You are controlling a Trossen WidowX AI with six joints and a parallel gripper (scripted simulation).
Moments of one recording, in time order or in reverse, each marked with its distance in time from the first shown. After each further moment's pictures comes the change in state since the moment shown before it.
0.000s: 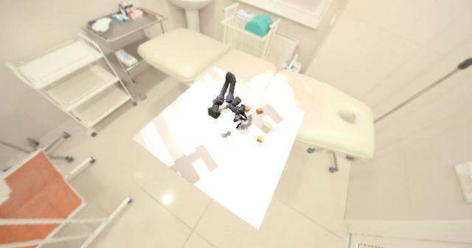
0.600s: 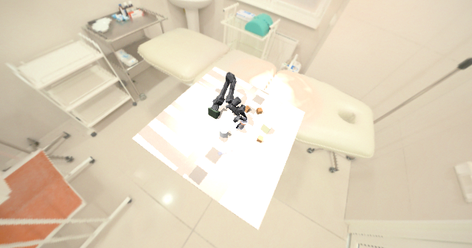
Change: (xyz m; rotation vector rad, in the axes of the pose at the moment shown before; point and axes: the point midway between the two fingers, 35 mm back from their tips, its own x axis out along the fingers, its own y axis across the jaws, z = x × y) arm 0.001 -0.001 0.000 0.006 0.005 0.004
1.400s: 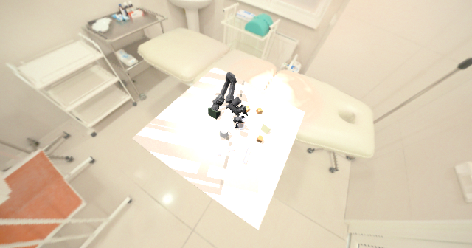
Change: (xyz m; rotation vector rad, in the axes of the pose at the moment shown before) arm 0.000 0.001 0.000 0.000 0.000 0.001
